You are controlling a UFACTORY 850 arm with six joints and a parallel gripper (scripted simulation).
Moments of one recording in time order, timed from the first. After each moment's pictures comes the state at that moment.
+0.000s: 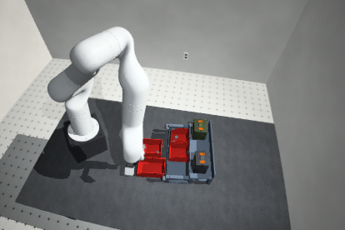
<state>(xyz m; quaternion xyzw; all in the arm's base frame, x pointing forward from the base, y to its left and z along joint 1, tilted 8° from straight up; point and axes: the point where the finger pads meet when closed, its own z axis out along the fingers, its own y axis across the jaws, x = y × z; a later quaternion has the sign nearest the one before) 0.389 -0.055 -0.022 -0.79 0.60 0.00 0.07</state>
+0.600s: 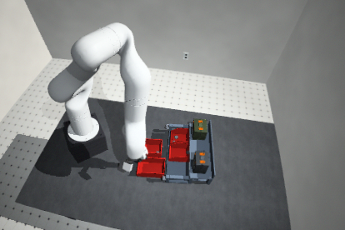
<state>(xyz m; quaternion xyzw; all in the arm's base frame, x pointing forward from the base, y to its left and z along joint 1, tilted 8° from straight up) 0.401 -0.040 -0.011 -0.70 0.71 0.00 0.08</state>
